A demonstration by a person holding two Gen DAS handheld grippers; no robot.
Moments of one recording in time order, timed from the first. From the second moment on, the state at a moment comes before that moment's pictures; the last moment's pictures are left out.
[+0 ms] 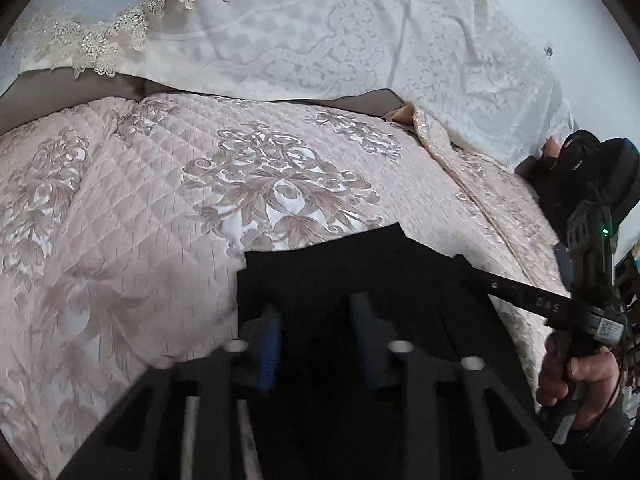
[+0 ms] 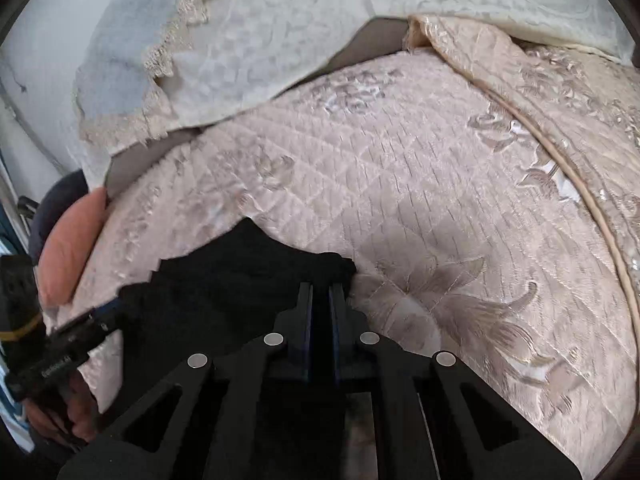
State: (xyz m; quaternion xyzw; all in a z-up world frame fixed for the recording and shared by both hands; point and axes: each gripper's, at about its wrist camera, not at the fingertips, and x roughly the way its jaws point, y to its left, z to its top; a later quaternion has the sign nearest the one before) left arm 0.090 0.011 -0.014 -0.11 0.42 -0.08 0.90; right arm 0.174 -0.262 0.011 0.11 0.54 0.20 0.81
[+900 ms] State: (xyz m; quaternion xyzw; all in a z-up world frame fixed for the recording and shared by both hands) left arm -0.031 -0.015 0.017 -0.06 0.39 -0.14 0.91; right arm 0.018 -0.256 0.062 0.04 0.48 0.25 0.84
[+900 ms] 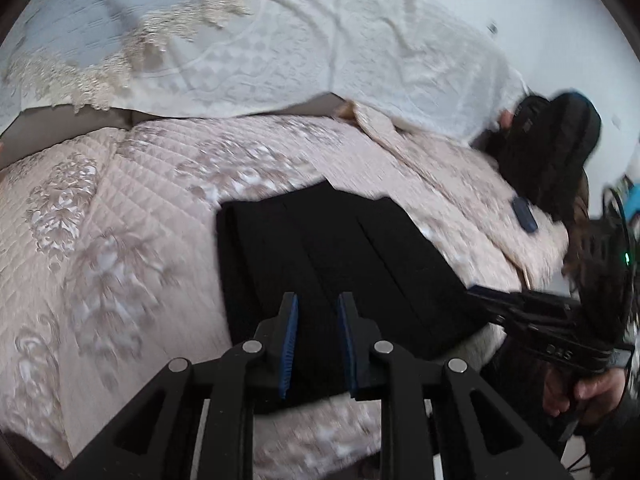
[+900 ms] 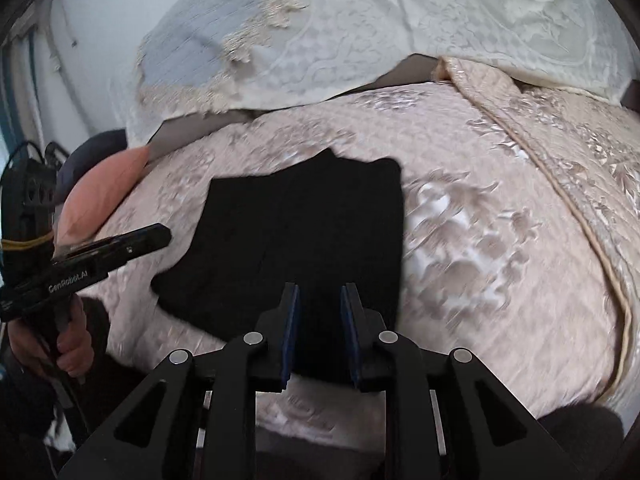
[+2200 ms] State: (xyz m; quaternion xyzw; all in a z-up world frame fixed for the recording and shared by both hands) left arm 0.007 0.045 -0.022 -0.18 0.45 -0.11 0.87; right arm 0.066 -0.288 0.044 0.10 0.52 0.22 0.82
